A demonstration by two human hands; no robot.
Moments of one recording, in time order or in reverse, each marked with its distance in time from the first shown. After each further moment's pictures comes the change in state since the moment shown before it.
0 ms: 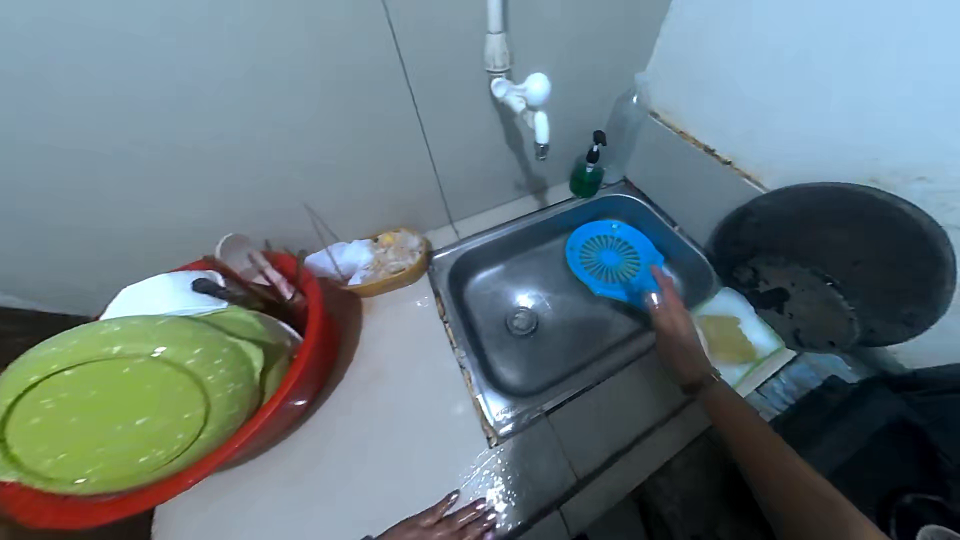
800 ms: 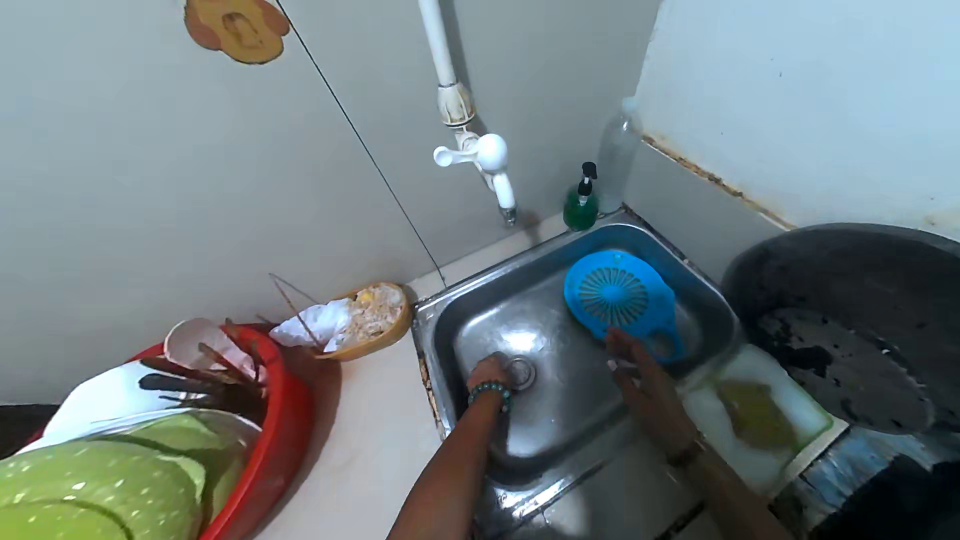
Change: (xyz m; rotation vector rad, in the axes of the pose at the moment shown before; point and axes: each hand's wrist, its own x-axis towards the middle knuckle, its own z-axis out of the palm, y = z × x) left_hand 0.270 -0.185 -0.152 -0.294 0.157 -1.399; right_hand 0.035 -0.001 0.027 0.294 -0.212 0.140
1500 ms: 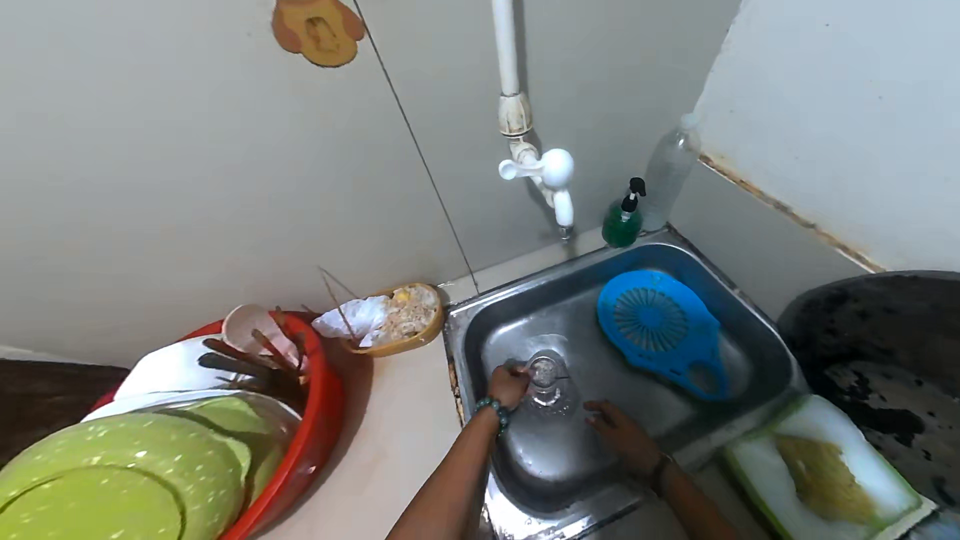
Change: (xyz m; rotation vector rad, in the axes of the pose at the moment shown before) left_hand -0.003 -0.034 -0.022 -0.741 -0.095 0.105; right_hand 0.026 0.036 0.075 -0.036 -0.545 0.454
